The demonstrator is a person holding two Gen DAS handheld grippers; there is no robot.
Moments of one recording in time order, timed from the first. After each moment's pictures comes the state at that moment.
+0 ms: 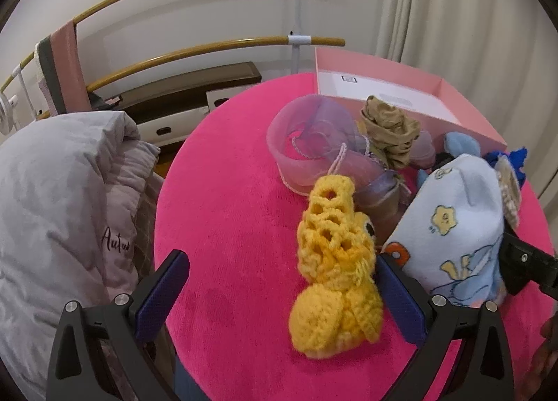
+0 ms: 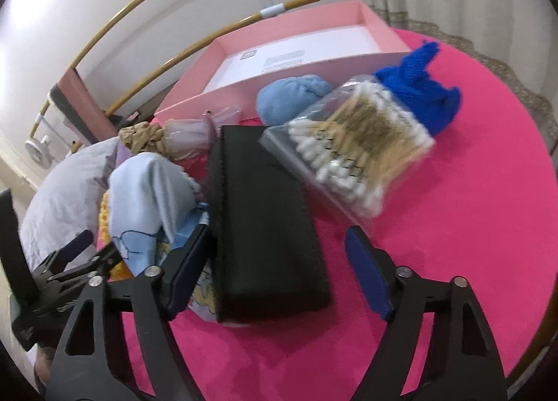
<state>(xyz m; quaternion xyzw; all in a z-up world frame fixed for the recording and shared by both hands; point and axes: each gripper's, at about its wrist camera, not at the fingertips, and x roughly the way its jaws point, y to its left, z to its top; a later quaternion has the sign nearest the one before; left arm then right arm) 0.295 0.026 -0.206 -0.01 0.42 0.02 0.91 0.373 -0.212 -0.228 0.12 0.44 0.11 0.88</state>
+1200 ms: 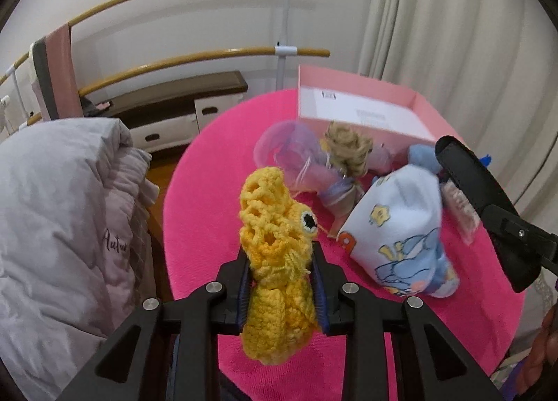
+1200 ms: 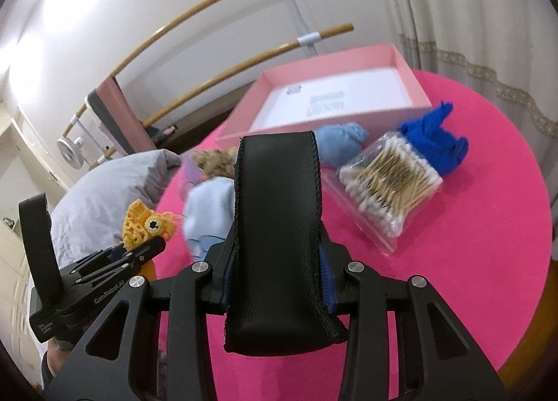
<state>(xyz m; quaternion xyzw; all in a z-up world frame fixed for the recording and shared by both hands) 0.254 0.047 -0.185 -0.04 0.40 -0.01 0.91 0.332 -0.202 -0.173 0.12 0.38 0.17 0.90</state>
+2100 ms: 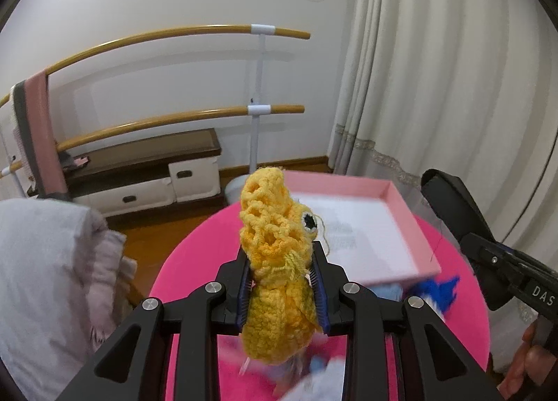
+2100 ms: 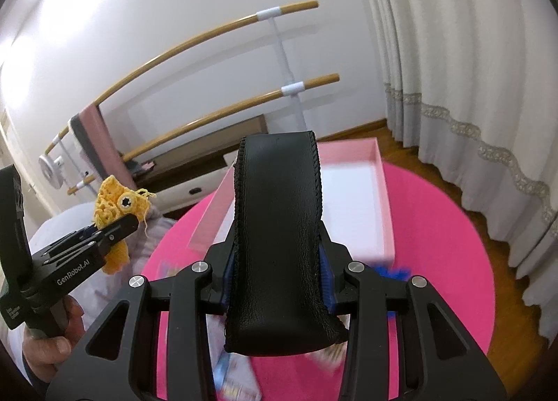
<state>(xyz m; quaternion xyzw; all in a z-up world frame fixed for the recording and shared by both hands) 0.349 0.020 -0.066 -0.04 0.33 -0.05 0.94 0.426 -0.225 -0.081 0.09 0.32 0.12 0.94</state>
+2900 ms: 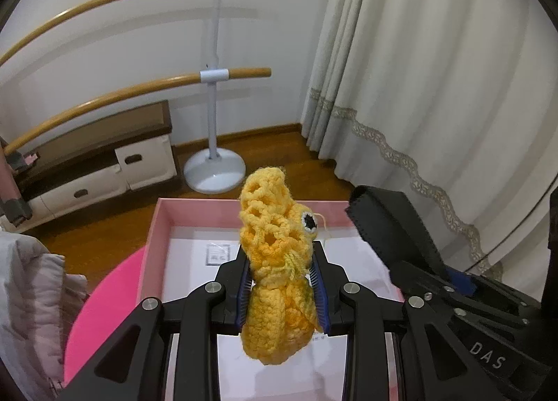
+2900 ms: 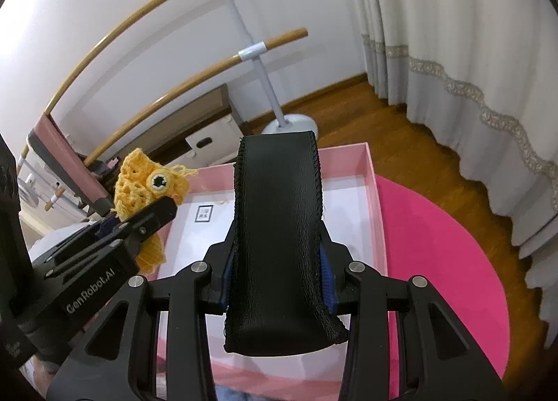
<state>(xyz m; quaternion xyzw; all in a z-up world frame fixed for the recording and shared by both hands) 0.635 -0.060 -0.106 -0.03 0.42 -0.11 0.90 0.613 -0.257 -0.130 0.13 0.42 0.08 0.89</state>
